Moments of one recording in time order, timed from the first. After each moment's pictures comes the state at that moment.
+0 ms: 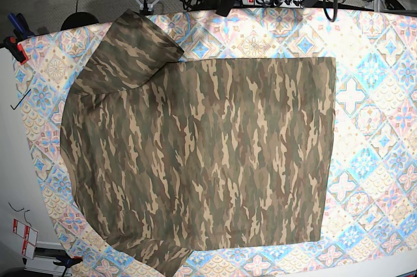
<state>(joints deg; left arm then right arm) 0.2 0.0 -1.1 -1.2 -1.4 -2.1 -4.7 -0.6 0.7 5.5 -0.9 0.6 2.3 2.6</state>
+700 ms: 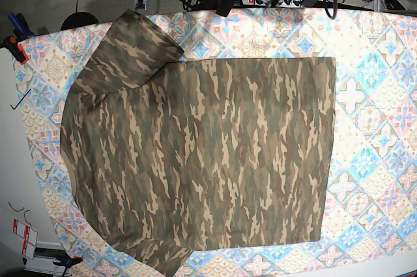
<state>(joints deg) 2.7 -1.3 -1.0 -0.9 -1.4 -2.1 -5.2 -4.2 1.8 5.8 -0.5 0.6 2.3 3.3</state>
